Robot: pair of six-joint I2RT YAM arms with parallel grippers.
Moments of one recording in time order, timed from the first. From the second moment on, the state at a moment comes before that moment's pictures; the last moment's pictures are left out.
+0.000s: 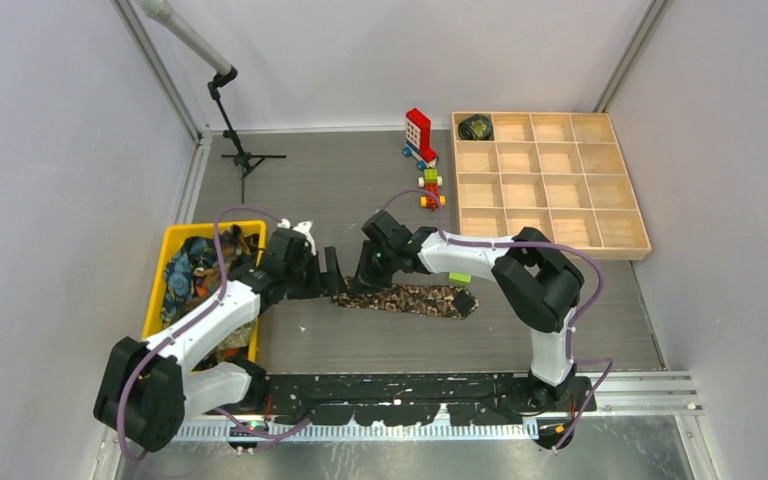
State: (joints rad) left arm -0.46 1.09 0.60 -0.39 0.11 -0.53; right arm 0.87 1.92 1.23 -0.26 -0.25 1.07
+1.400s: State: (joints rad) left arm -0.40 1.30 0.58 -0.21 0.29 -0.54; right arm 0.85 1.81 1.25 -0.35 -0.24 0.99
